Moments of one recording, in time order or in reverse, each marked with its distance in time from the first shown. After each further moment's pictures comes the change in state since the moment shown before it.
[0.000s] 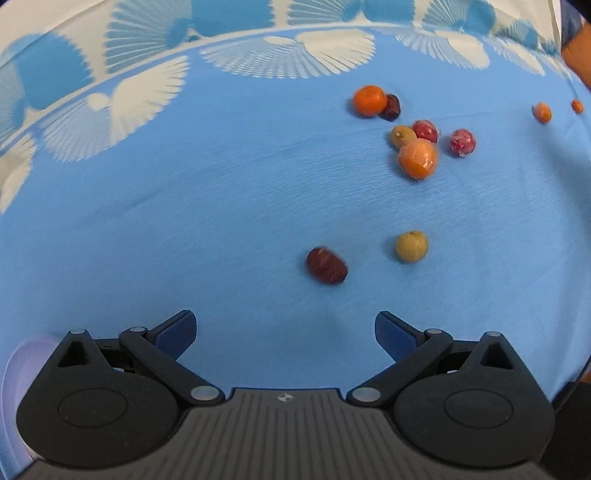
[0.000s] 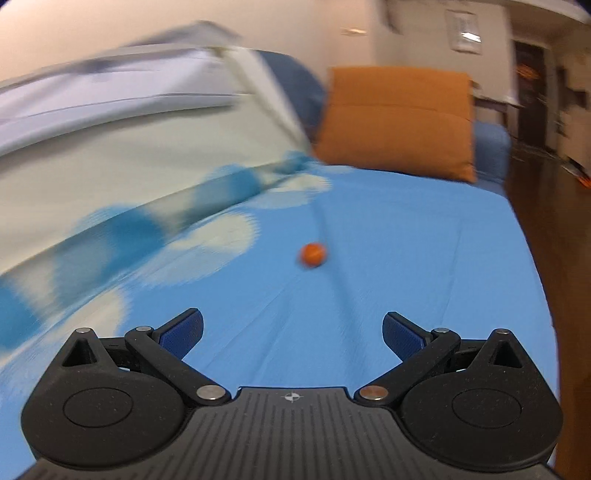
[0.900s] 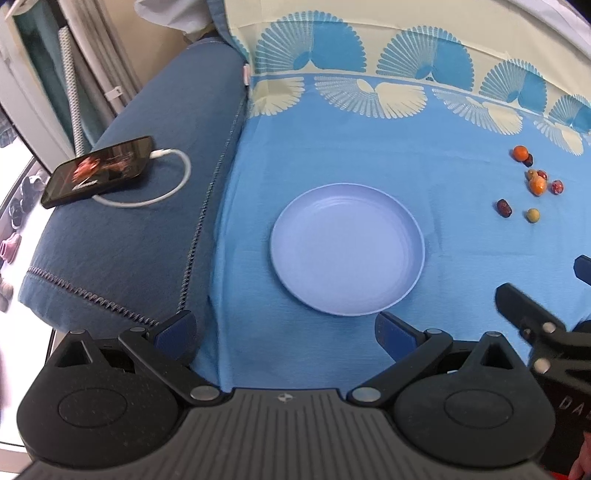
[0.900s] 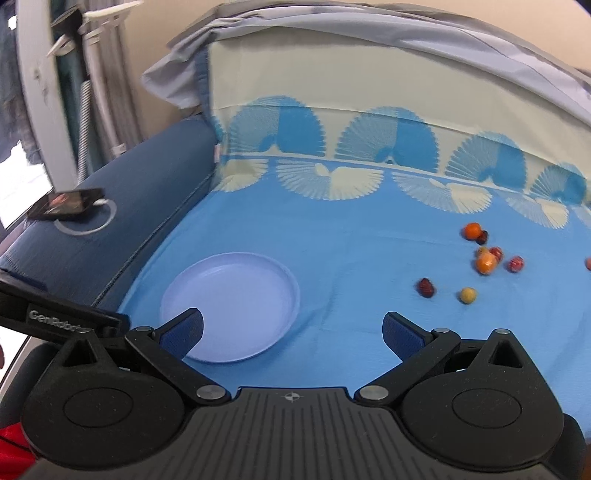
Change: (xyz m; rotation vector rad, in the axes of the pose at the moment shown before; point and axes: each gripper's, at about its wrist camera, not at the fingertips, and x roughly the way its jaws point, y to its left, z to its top) left arm -0.229 0.185 -0.224 -0.376 -0.074 0.260; right arm -0.569 0.149 -0.237 -0.735 0.308 0.989
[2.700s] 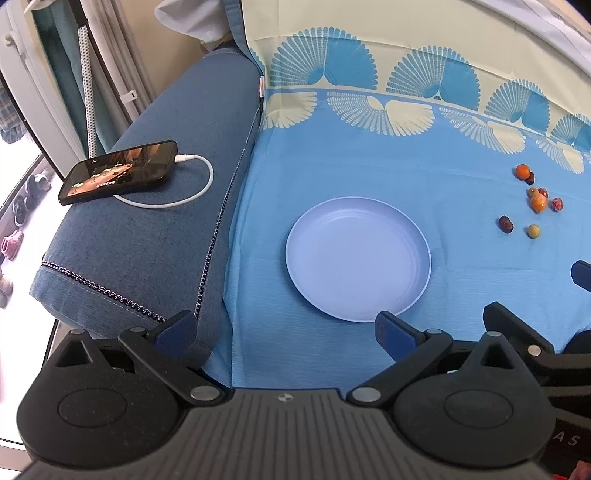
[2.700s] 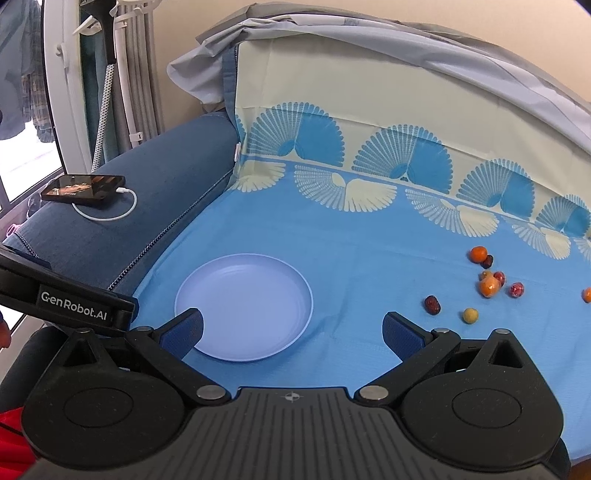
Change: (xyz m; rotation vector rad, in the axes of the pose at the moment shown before) left arm -0.016 0.020 -0.009 -0.048 -0.046 0.002; right arm -0.013 0.041 0.002 -0.107 -0.013 -0.007
